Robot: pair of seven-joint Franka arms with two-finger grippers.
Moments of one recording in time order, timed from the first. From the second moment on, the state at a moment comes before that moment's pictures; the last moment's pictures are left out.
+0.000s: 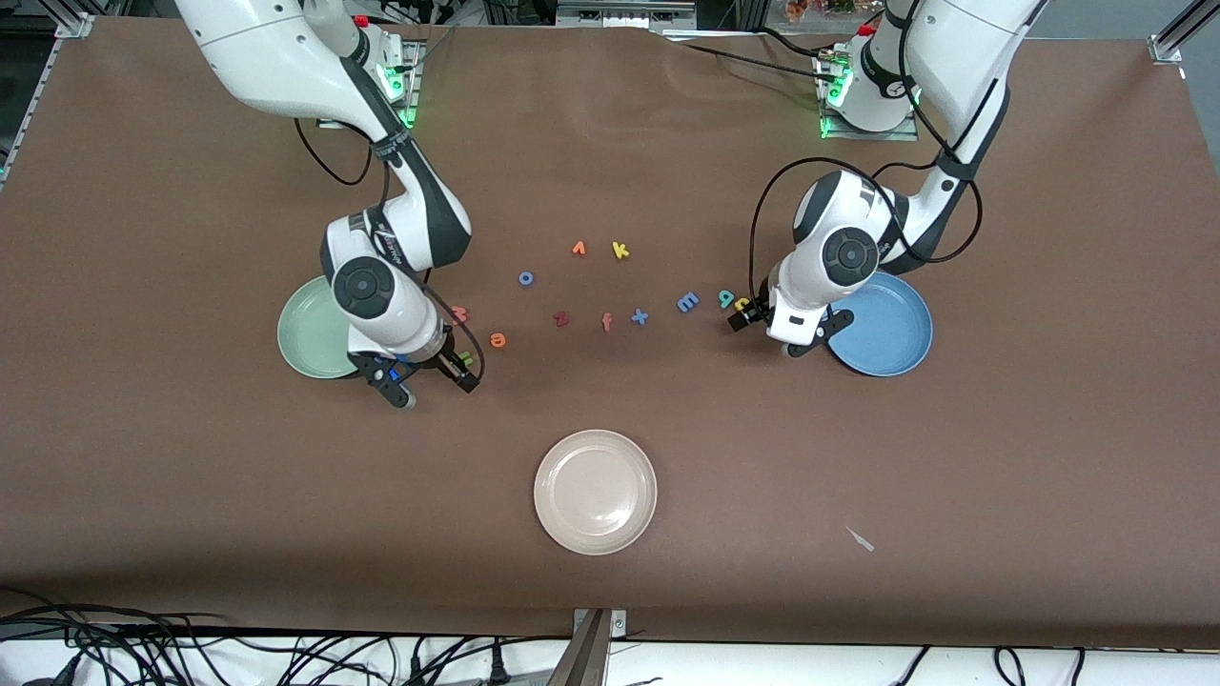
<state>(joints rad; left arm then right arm) -0.18 0.45 -0.27 -2.15 -0.12 2.45 -0.94 0.39 0.58 0.03 -1.85 0.01 2.44 1.17</state>
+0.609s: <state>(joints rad) -0.18 0.44 -0.29 -2.19 -0.12 2.51 -1.09 0.42 0.58 0.03 -1.91 0.01 2.49 1.20</state>
